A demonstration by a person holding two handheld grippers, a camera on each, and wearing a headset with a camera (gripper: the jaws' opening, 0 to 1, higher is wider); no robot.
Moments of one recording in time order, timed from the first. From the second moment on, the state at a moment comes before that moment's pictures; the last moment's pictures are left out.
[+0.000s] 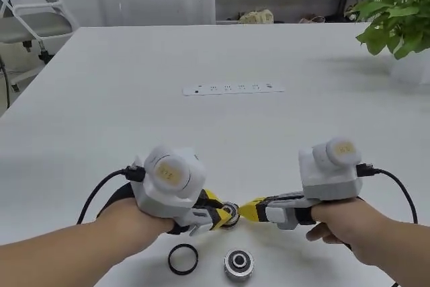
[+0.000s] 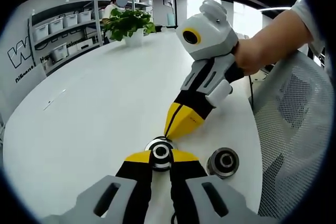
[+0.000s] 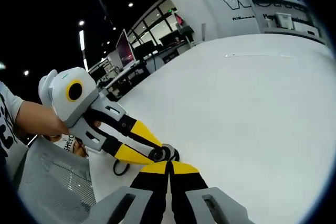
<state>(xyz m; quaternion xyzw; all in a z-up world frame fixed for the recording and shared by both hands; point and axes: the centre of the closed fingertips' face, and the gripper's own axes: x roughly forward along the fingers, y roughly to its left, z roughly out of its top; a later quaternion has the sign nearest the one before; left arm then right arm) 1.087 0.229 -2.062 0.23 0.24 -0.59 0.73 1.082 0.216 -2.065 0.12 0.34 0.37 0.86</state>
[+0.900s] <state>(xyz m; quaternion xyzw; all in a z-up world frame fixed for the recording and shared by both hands) 1.086 0.229 -2.062 0.23 0.25 -0.59 0.73 1.081 0.226 -2.061 0.11 0.33 0.38 0.86</state>
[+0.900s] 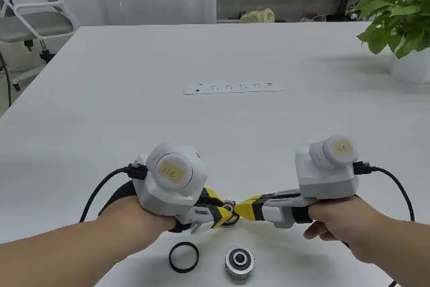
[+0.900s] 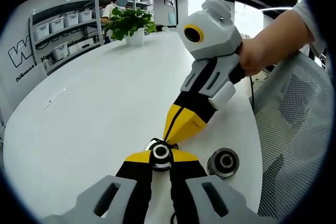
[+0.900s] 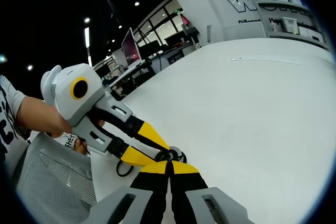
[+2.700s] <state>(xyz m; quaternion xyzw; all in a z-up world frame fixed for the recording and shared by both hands) 1.087 0.237 -2.058 0.23 0.25 -0.59 0.74 1.081 0.225 -2.056 0.10 0.31 0.39 0.86</state>
